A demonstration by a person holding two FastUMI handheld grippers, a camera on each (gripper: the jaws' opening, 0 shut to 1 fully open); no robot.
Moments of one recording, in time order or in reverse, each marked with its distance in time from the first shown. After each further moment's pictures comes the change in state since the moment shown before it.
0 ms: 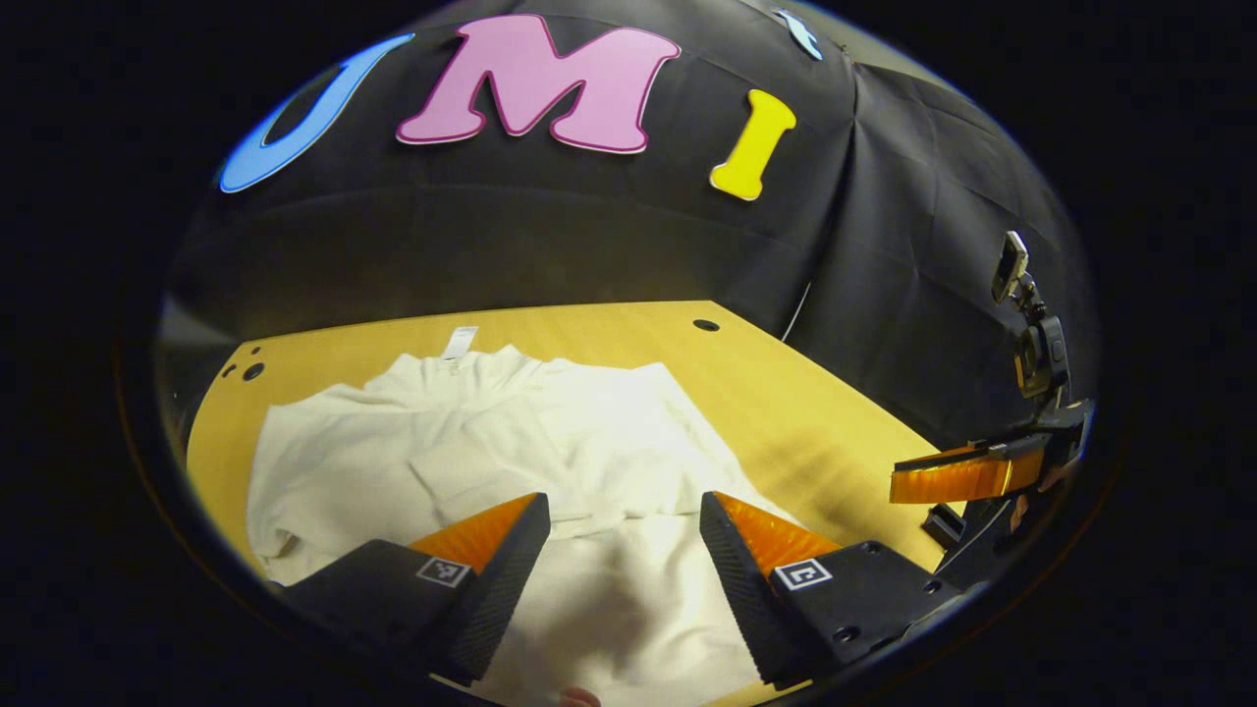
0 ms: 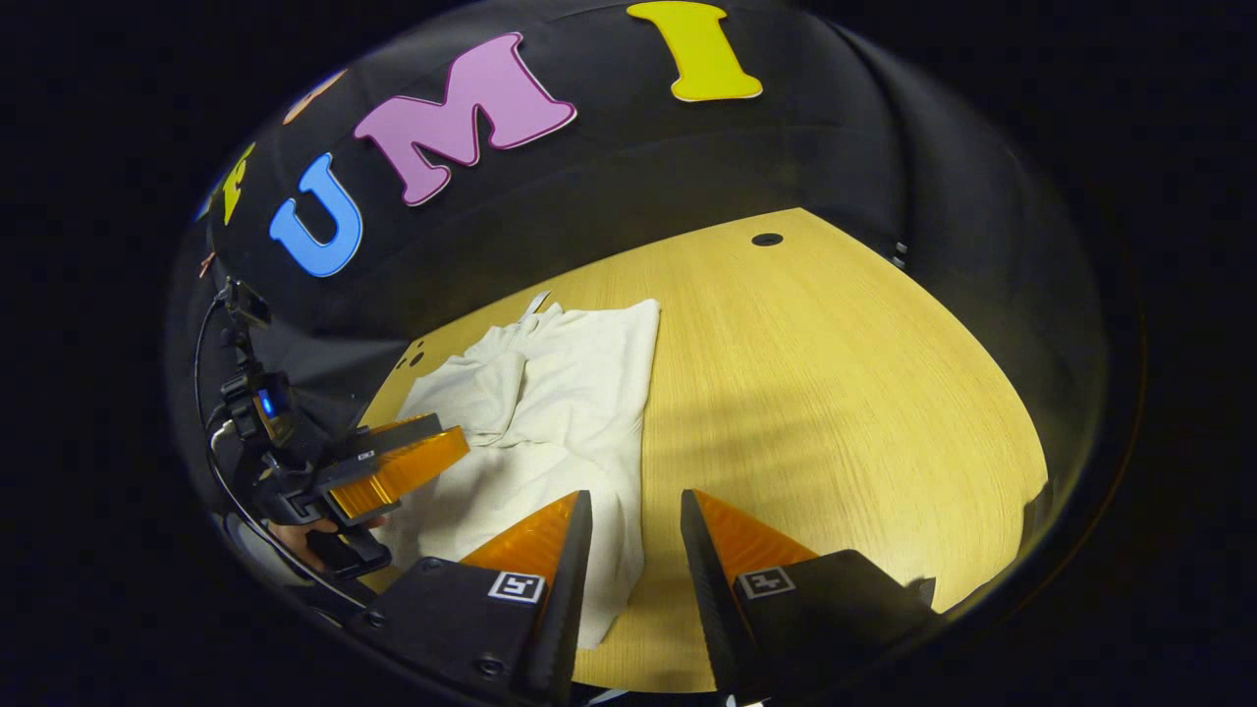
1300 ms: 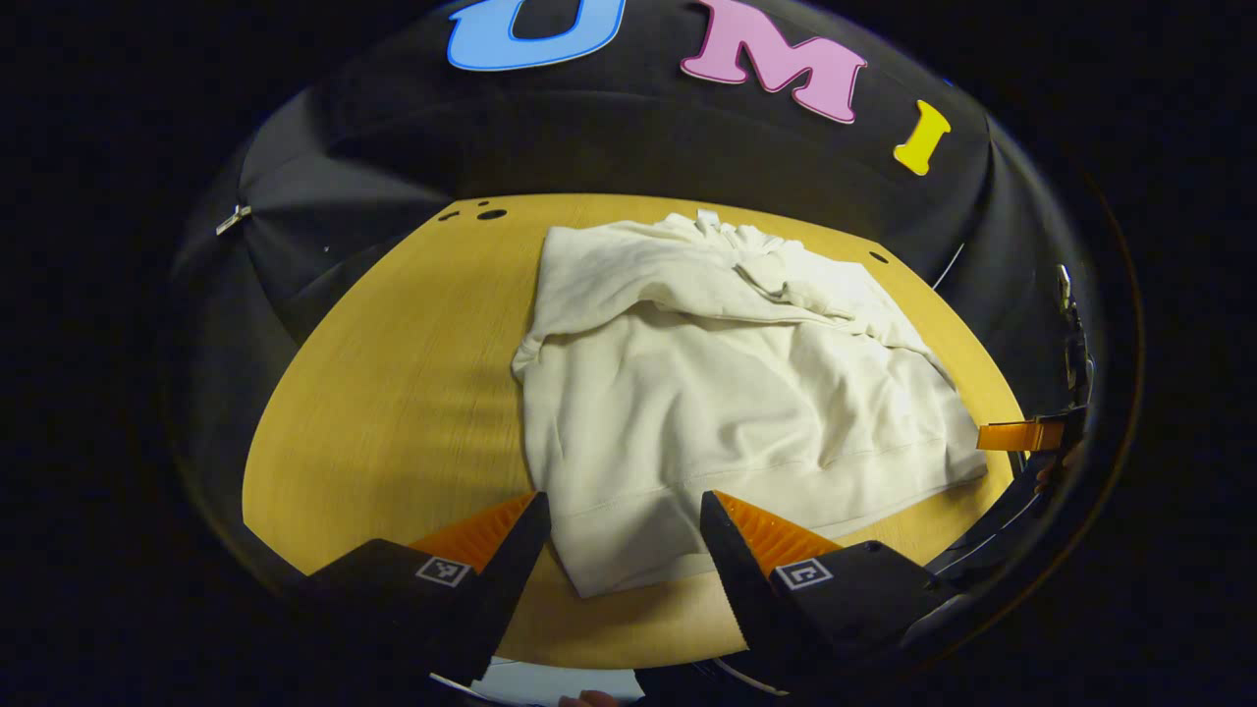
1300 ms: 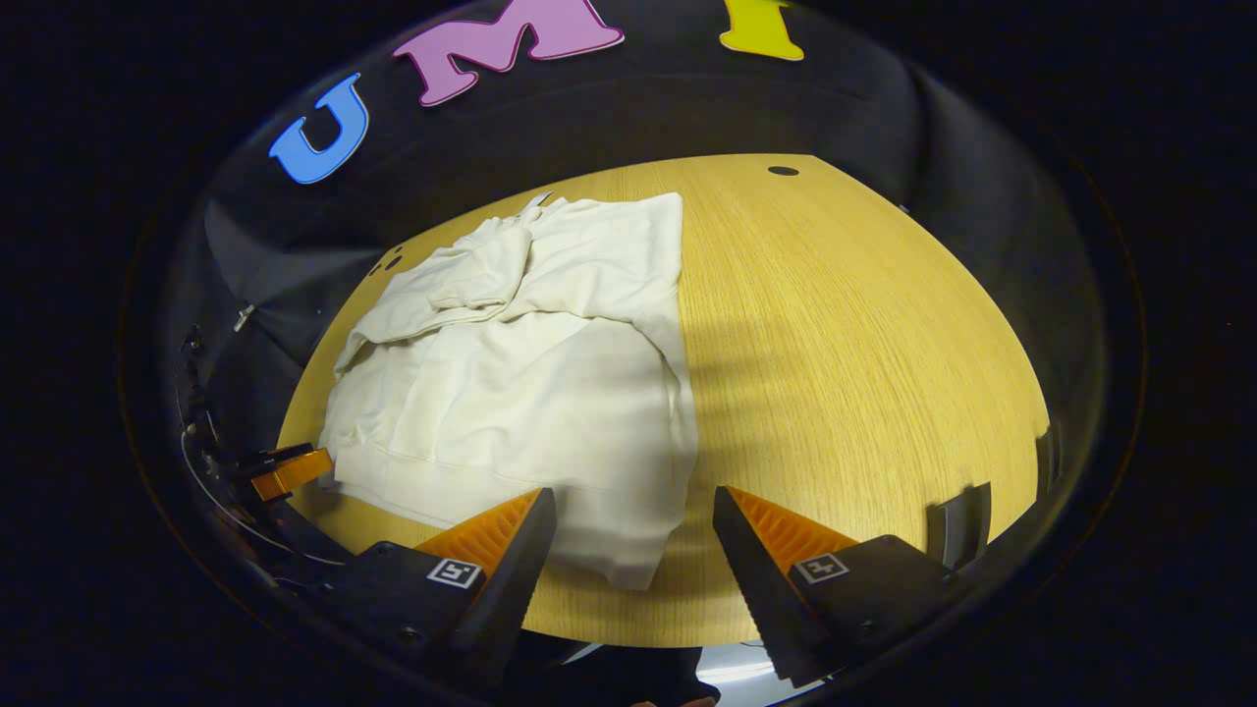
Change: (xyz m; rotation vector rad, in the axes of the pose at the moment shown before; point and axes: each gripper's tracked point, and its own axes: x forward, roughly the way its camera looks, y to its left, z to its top) left arm -0.171 0.176 -0.161 -0.208 0.276 0.378; right arm 0.004 0.031 -0.099 -0.081 0.207 -0.131
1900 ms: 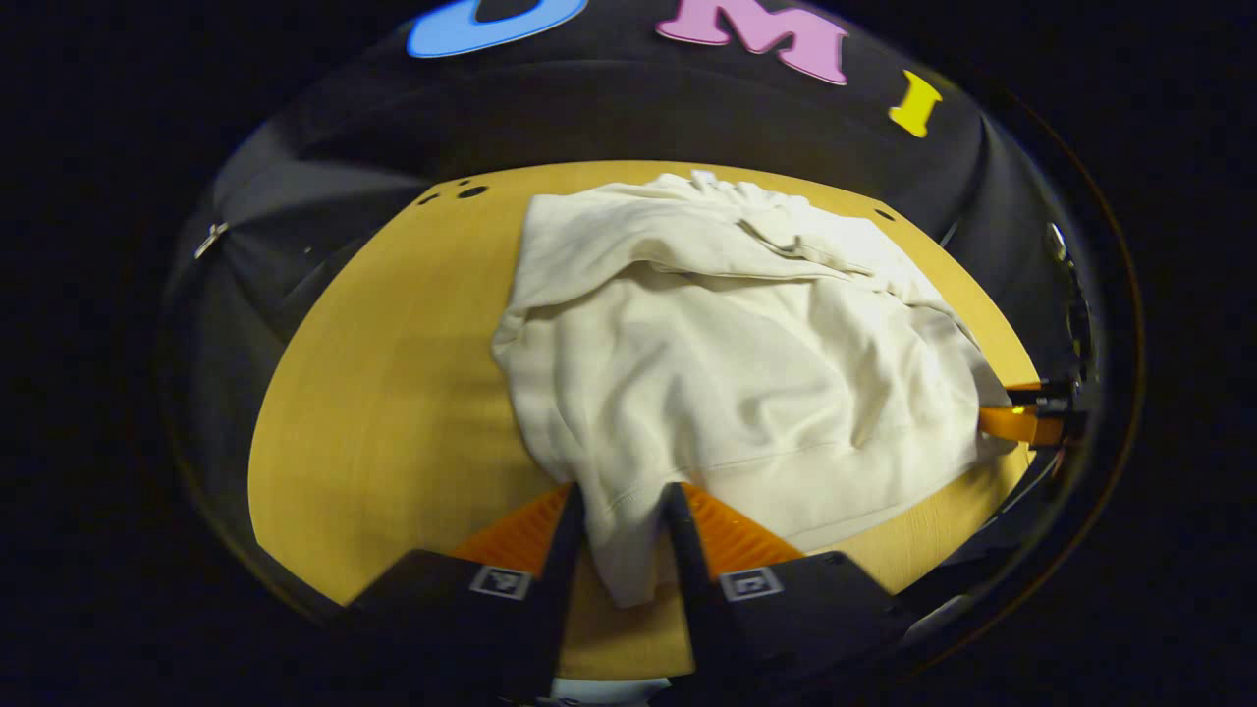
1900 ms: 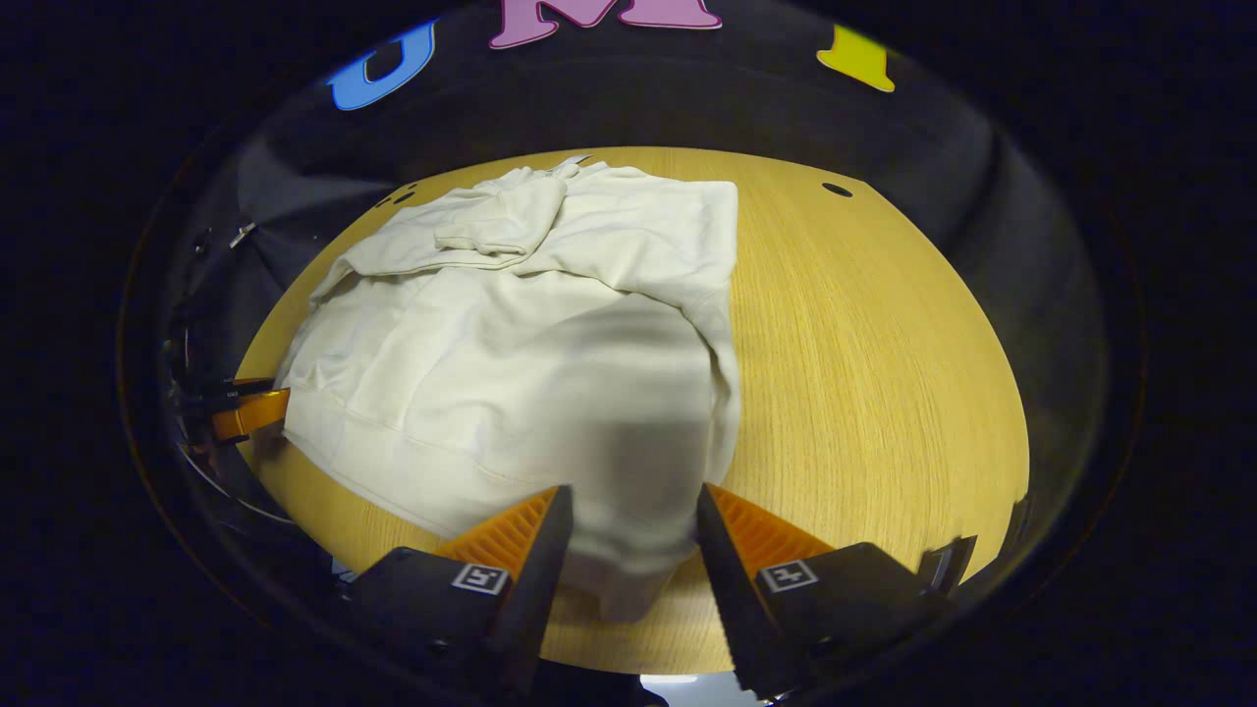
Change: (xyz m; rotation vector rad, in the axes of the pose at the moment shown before) left arm 0.020 -0.016 -0.006 0.108 0.081 -0.056; right arm 0.036 0.025 -0.010 -0.231 0.072 0.007
